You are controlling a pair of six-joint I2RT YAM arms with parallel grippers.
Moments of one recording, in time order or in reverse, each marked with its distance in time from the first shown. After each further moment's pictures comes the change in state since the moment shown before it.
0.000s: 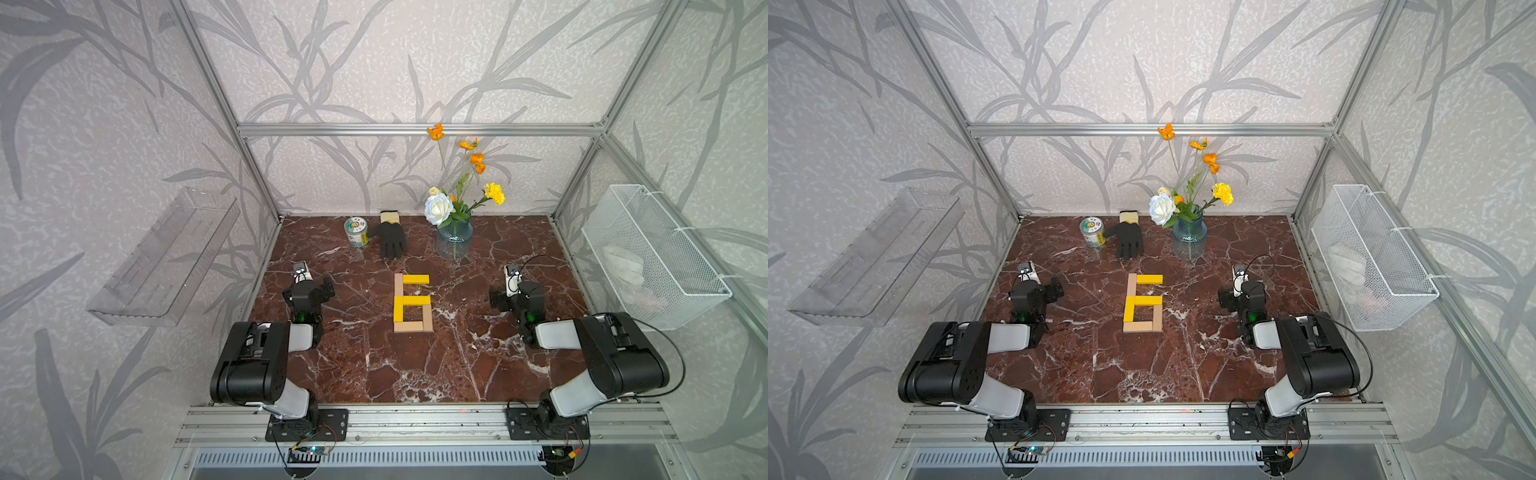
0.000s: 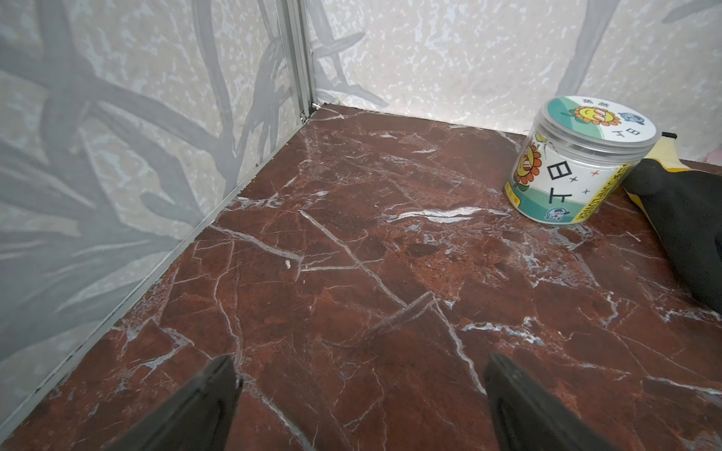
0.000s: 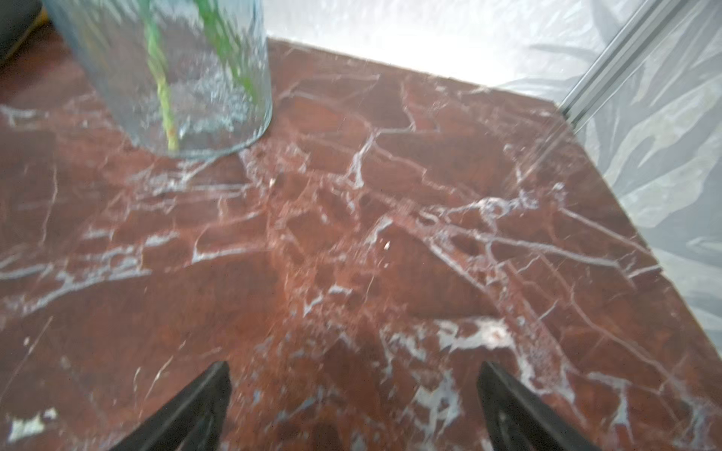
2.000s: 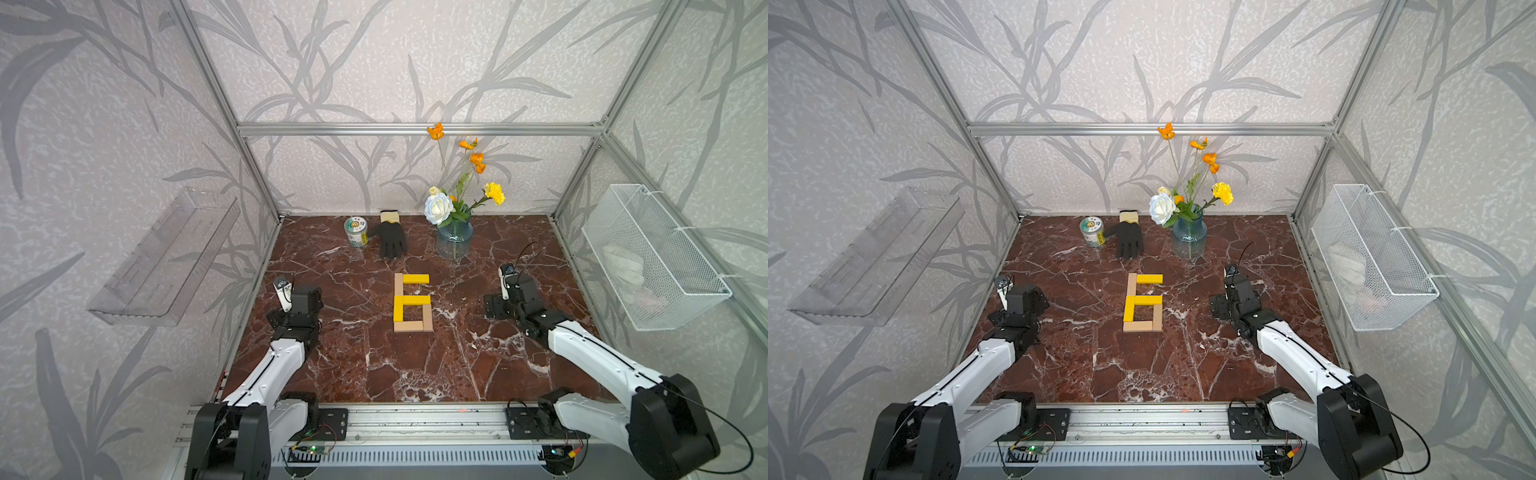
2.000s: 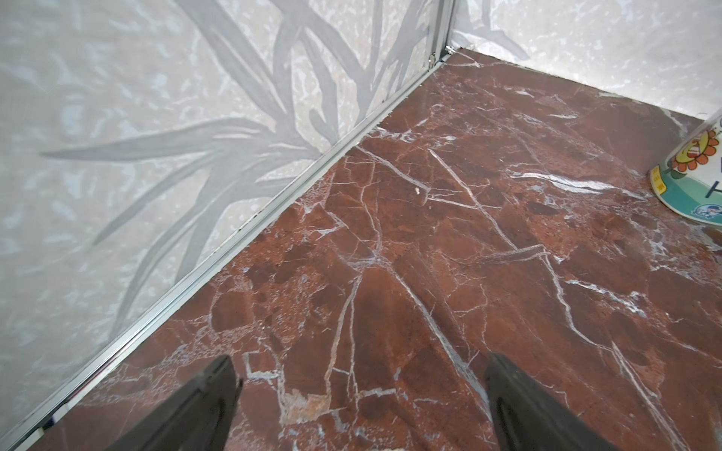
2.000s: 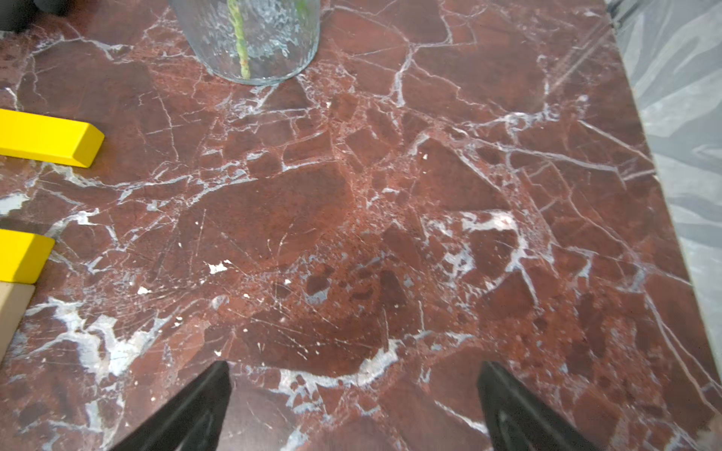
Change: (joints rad) left arm -0.063 -0.425 0.061 -0.787 -0.317 -0.278; right arm 0.233 -0.359 0.252 -0.991 0.117 0.211
